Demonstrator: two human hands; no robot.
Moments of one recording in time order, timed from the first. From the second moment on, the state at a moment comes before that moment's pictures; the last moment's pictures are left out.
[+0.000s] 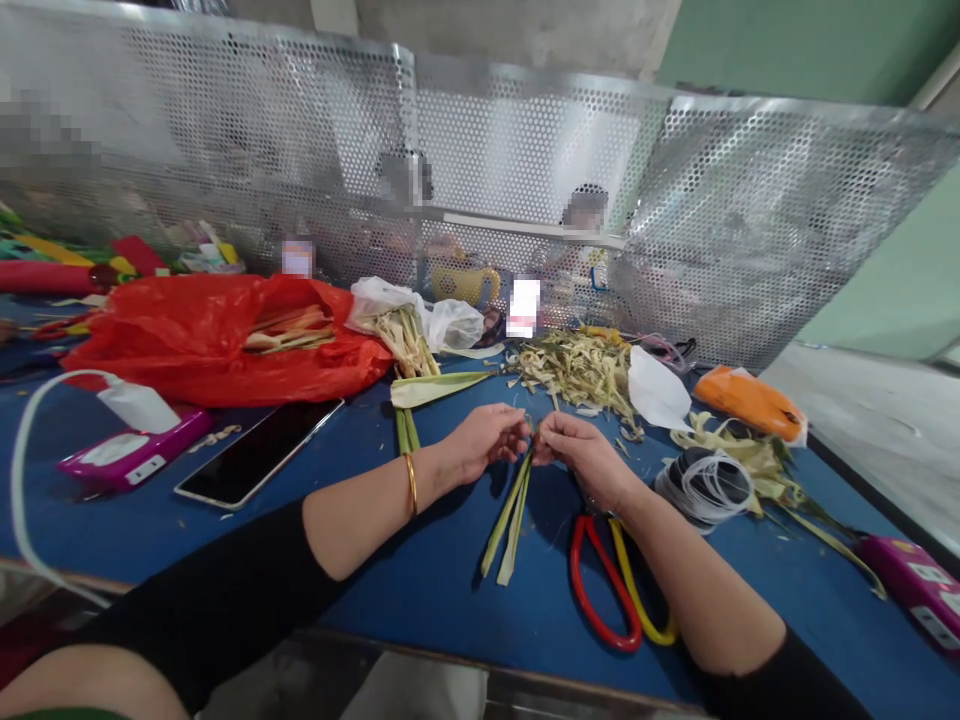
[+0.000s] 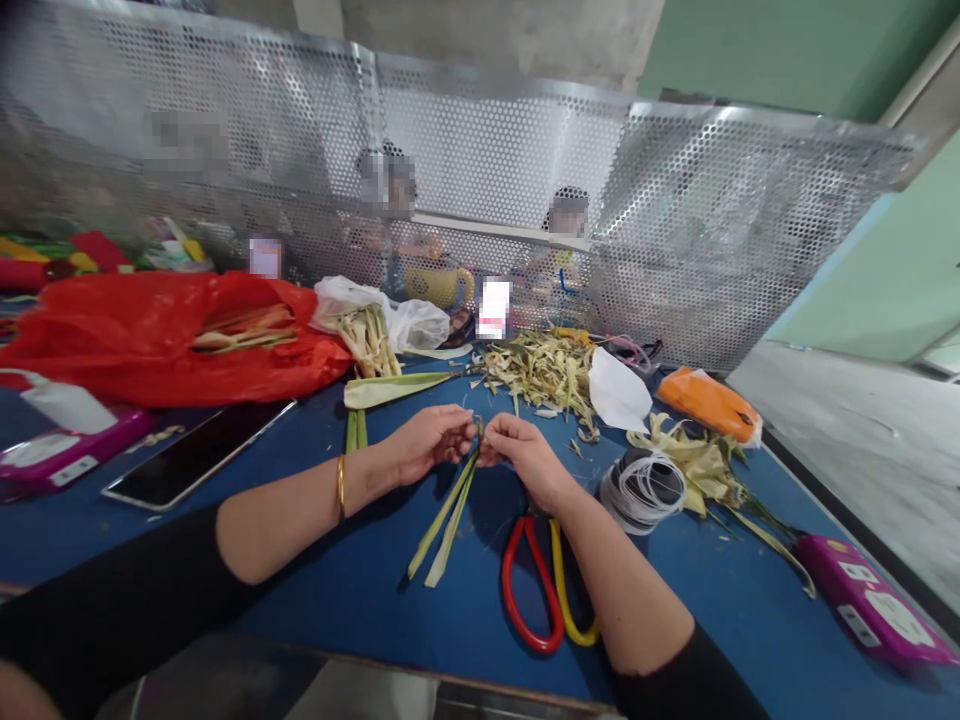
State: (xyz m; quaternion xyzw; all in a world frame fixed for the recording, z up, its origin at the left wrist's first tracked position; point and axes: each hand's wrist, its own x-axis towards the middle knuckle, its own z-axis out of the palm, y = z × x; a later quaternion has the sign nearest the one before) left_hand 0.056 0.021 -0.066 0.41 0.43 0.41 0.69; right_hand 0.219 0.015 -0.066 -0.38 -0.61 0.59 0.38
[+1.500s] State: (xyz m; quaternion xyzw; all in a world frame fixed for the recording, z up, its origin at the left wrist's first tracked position) left_hand 0.049 0.020 -0.066 0.63 0.41 0.26 0.60; right_hand 0.219 0.020 -0.074 -0.45 -0.61 0.53 0.39
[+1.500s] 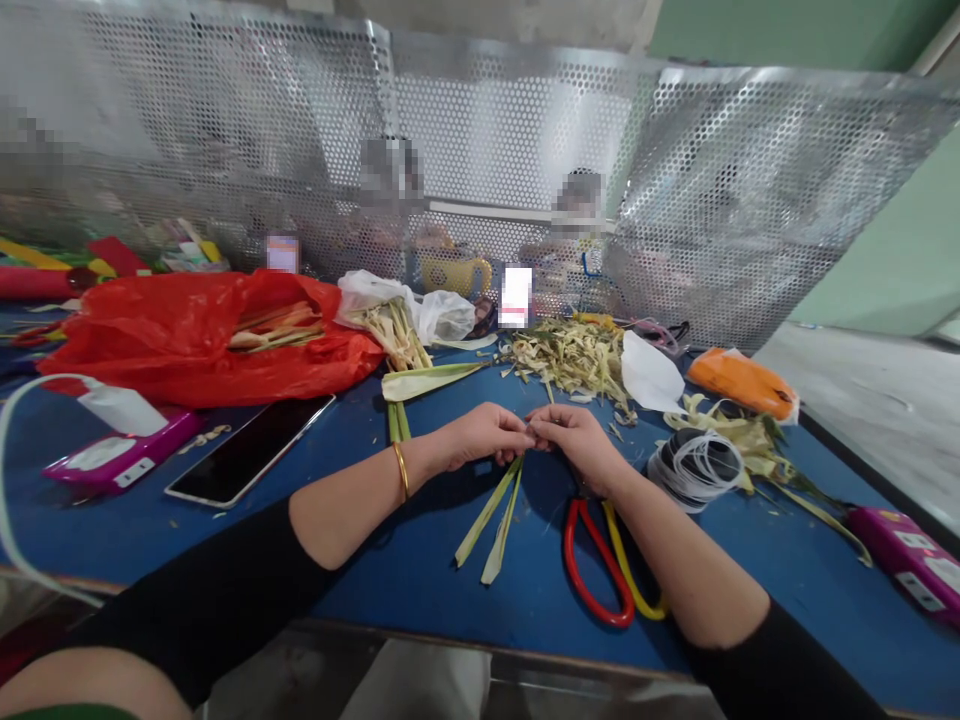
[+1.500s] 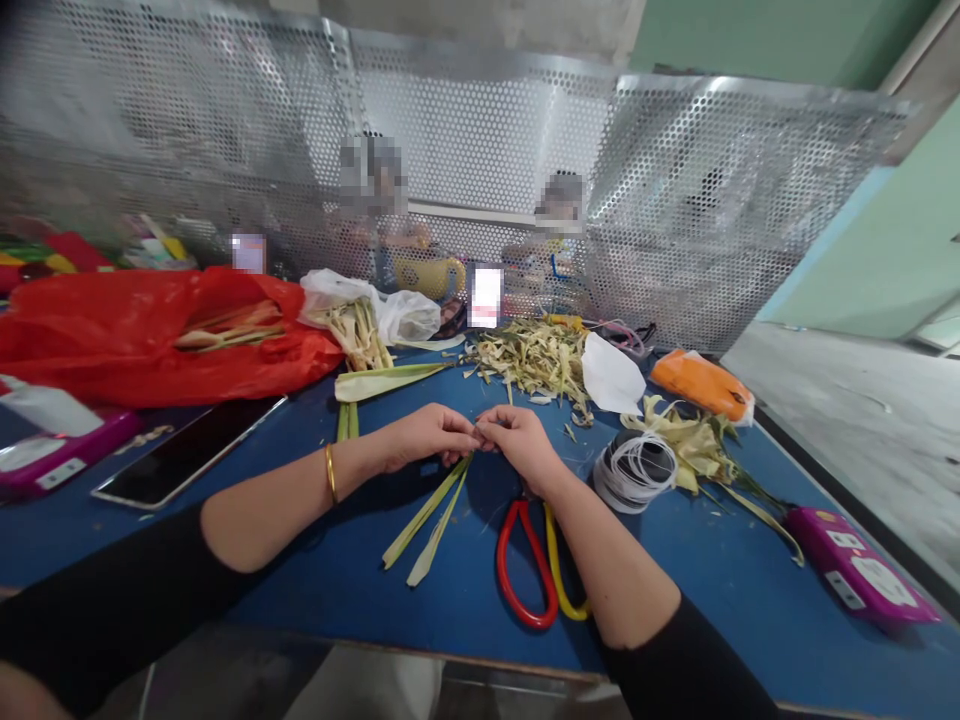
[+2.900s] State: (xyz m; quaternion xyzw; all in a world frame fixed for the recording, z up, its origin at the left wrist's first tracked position) left_hand 0.049 0.021 -0.066 0.57 0.50 0.33 0.56; right_hand 0.234 0.023 -0.061 -0.43 -0.83 0.30 0.22
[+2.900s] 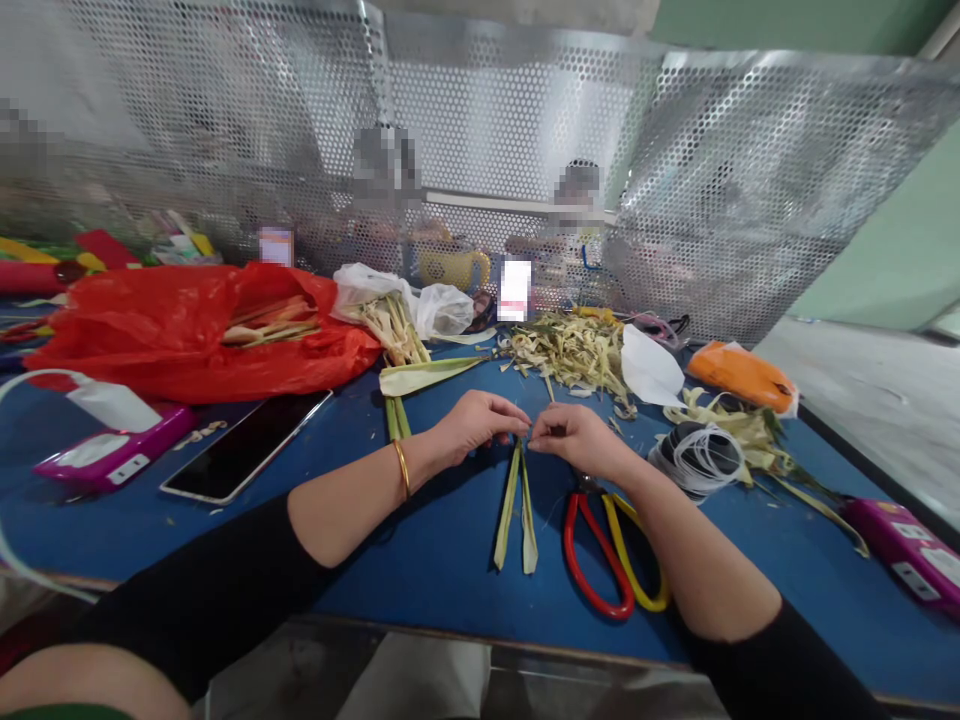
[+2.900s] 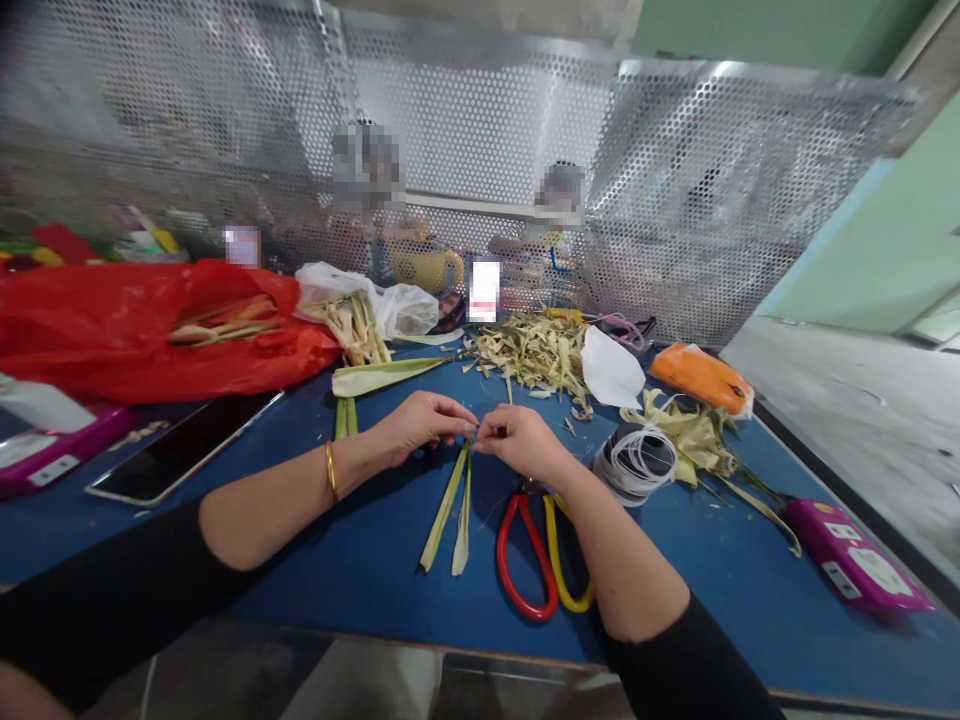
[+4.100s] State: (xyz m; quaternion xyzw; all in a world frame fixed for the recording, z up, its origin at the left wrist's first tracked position) left_hand 0.046 0.026 -0.065 0.71 0.41 0.37 0.45; right_hand 0.232 0.027 -0.074 -0.40 -0.79 0.37 0.27
